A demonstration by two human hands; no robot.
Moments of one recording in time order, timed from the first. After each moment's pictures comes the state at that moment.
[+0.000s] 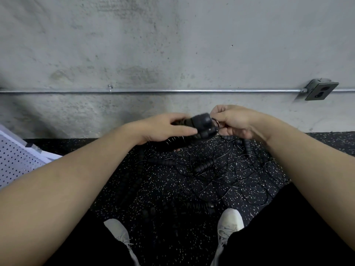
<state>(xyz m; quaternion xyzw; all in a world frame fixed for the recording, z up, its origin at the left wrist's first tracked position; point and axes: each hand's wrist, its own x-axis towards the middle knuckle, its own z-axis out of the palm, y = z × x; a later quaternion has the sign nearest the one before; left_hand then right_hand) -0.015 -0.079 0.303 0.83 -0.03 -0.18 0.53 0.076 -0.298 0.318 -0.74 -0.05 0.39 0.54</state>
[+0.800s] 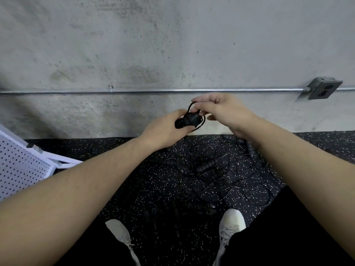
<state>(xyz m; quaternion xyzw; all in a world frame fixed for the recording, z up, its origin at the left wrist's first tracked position) -0.007 -0.094 0.274 0.95 0.03 0.00 0.31 0.062 -0.270 0.322 -0.79 -0.18 0.19 0.55</state>
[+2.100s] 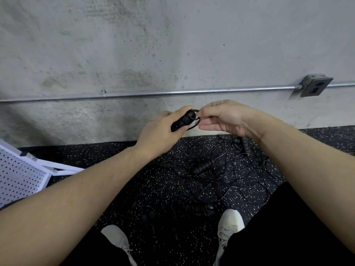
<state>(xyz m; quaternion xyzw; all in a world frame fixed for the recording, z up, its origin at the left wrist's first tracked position) -0.009 -0.101 0.262 0.95 -0.02 0.10 0.29 0.079 -0.294 0.323 -0.70 -0.03 0.35 0.62</state>
